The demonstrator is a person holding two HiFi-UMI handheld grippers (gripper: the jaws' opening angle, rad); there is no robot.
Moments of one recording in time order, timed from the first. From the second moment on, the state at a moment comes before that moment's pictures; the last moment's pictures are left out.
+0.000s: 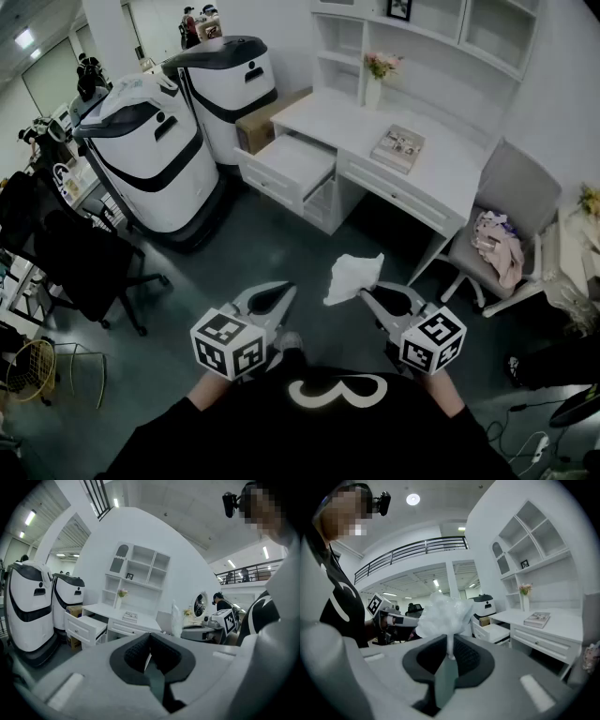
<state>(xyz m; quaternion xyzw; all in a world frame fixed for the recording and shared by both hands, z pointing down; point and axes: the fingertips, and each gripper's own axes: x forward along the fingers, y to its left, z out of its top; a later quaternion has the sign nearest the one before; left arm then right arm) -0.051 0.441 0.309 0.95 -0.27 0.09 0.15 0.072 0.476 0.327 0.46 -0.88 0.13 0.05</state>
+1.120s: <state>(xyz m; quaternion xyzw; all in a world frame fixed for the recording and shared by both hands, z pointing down) -0.007 0.284 0.355 0.95 -0.25 0.11 0.17 0.133 0.329 0.372 0.52 -0.84 0.18 0.02</state>
